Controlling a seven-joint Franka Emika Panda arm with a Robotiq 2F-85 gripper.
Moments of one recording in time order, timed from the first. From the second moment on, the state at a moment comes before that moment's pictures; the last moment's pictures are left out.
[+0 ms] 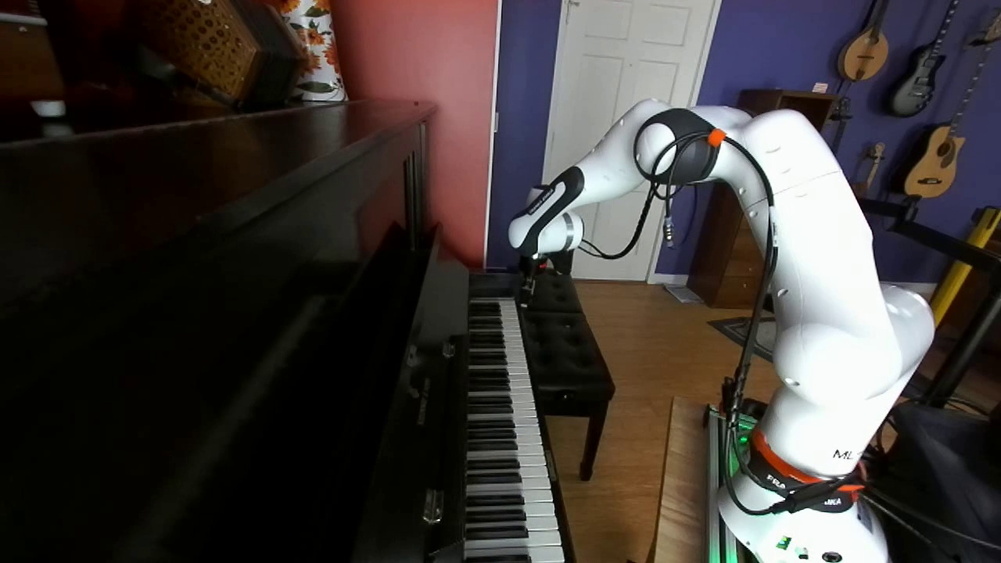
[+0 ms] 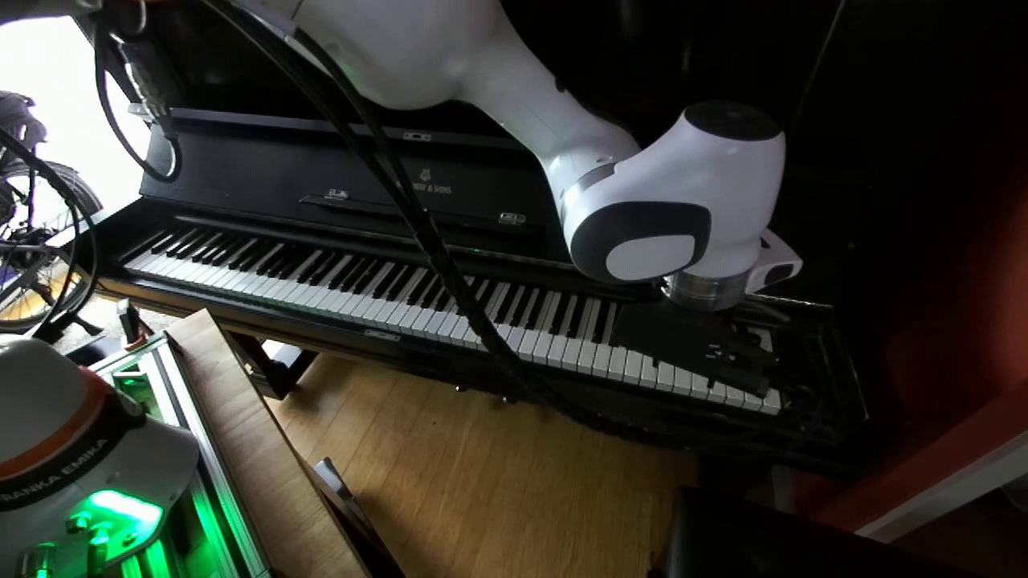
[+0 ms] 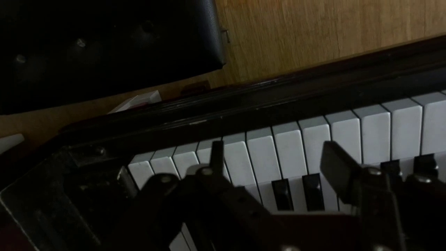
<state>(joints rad) -0.53 0.68 -0.08 -1.73 0.08 2.53 -0.91</state>
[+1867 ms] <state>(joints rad) -0.52 0.92 -0.07 -1.40 0.01 2.39 -0.96</state>
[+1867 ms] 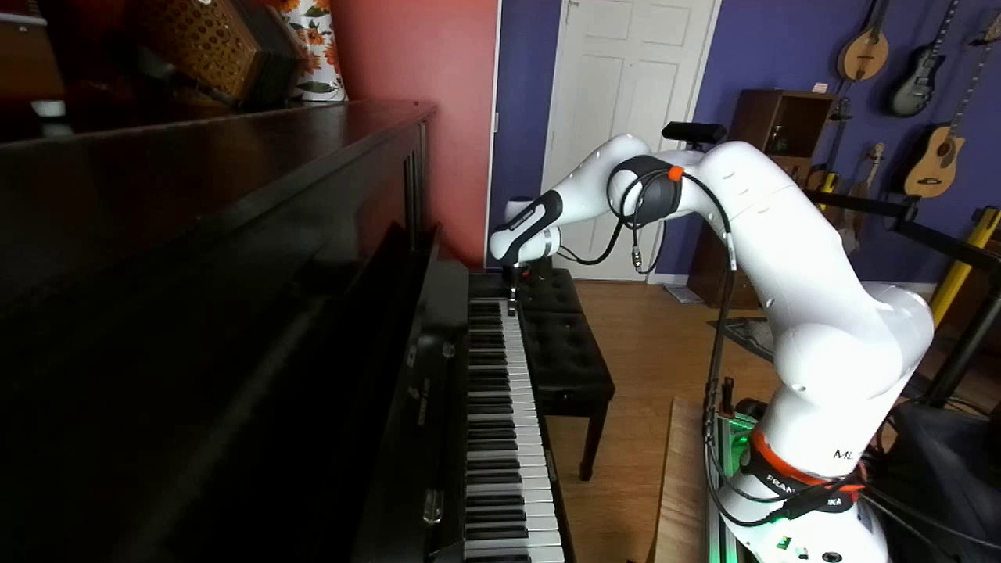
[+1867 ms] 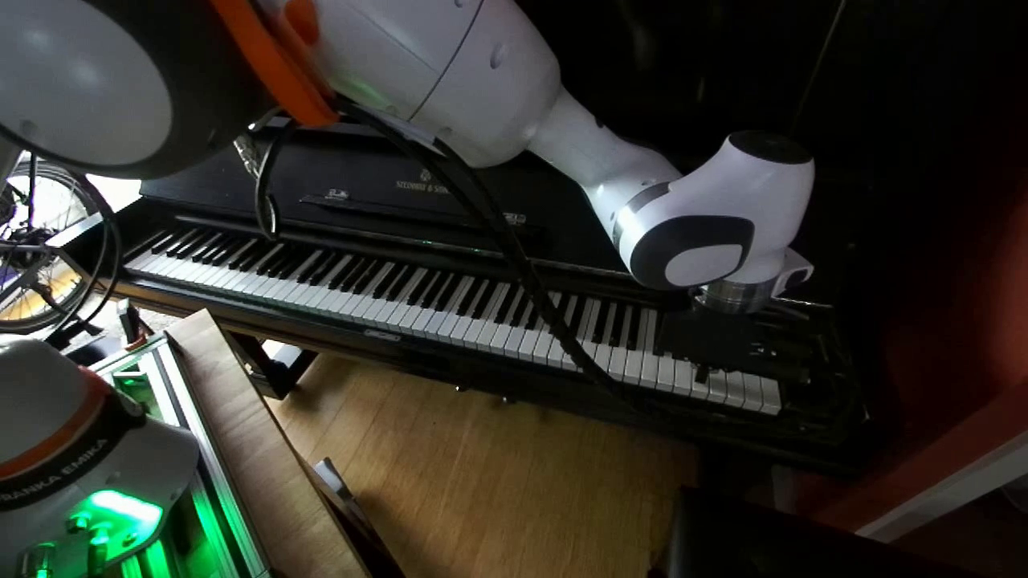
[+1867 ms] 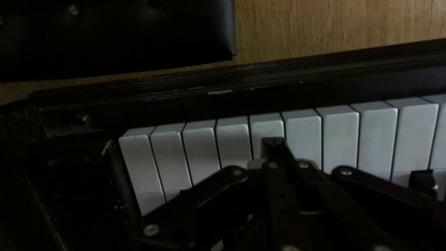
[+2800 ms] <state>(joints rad) -0.52 0.97 -0.07 -1.32 0.01 2.32 -0.99</state>
